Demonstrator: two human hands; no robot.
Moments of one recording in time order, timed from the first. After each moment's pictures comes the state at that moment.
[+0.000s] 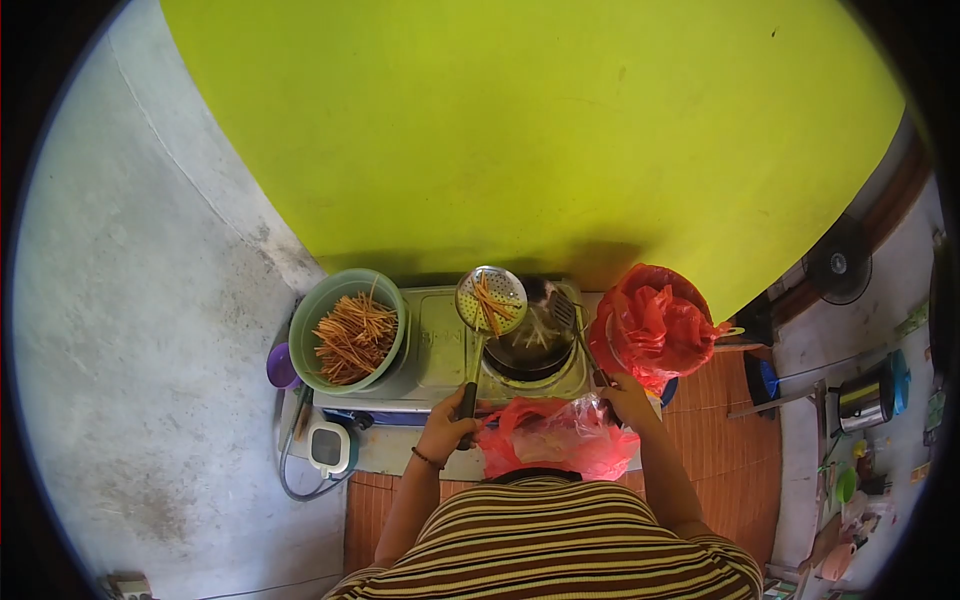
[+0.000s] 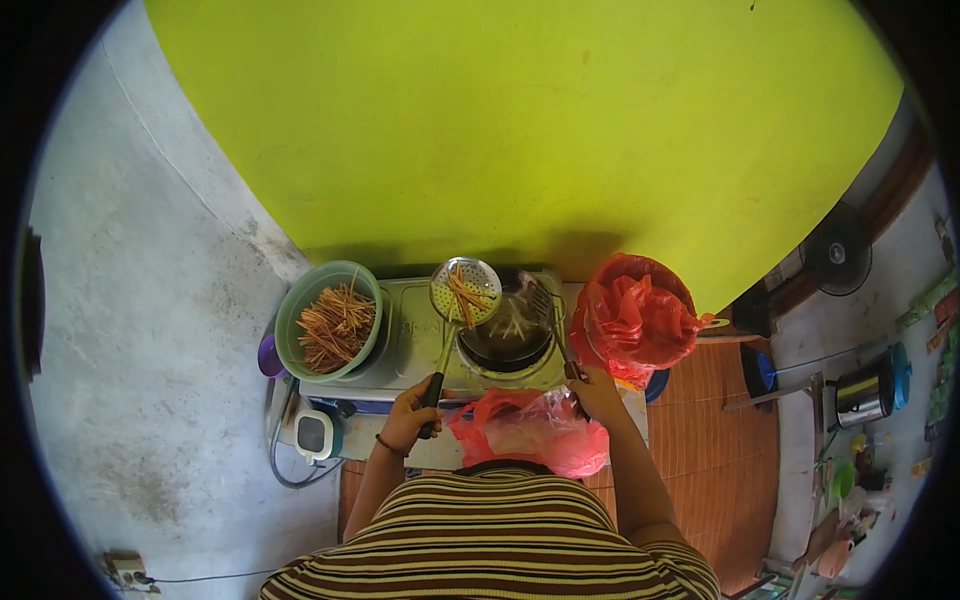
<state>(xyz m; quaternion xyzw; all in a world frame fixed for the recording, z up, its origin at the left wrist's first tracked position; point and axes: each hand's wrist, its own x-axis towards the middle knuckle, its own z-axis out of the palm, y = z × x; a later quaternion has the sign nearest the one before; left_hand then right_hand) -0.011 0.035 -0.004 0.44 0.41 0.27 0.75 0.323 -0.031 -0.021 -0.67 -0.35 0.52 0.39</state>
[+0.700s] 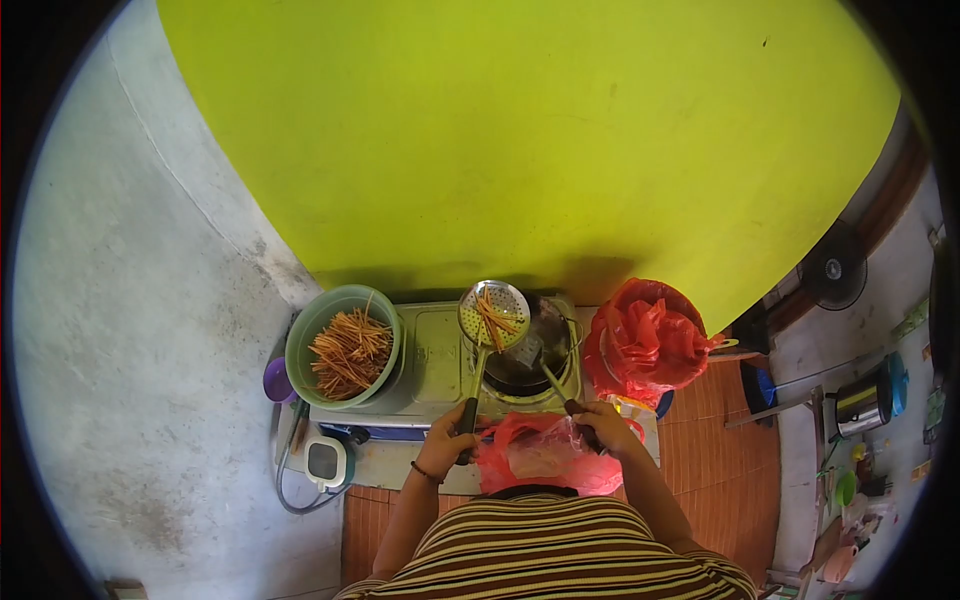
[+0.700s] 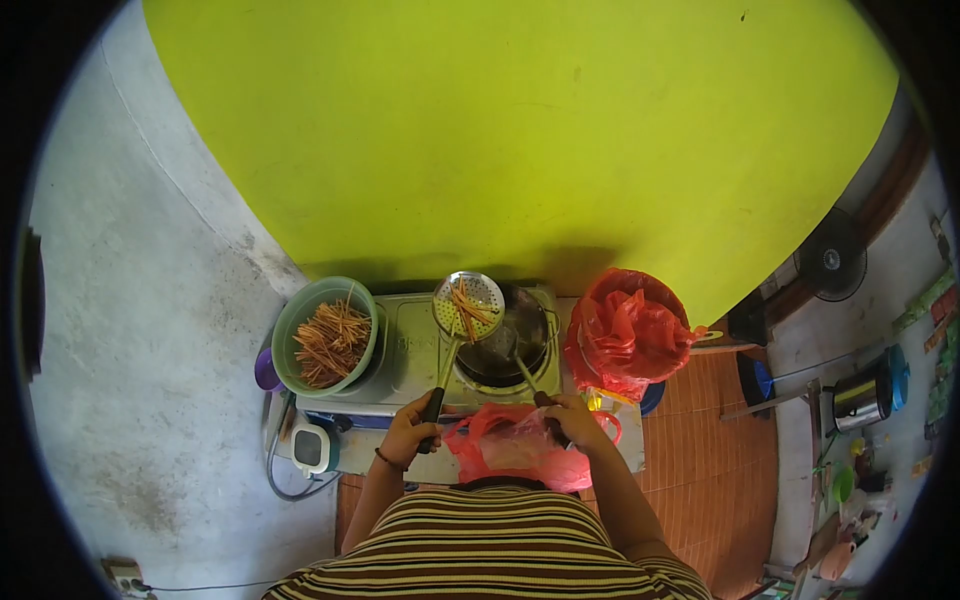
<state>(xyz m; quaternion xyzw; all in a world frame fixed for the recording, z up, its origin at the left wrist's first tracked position) -0.004 0.035 0.004 0.44 0.39 0.28 0.76 0.297 -0.037 -0.029 -0.58 -0.29 0.64 0.40</state>
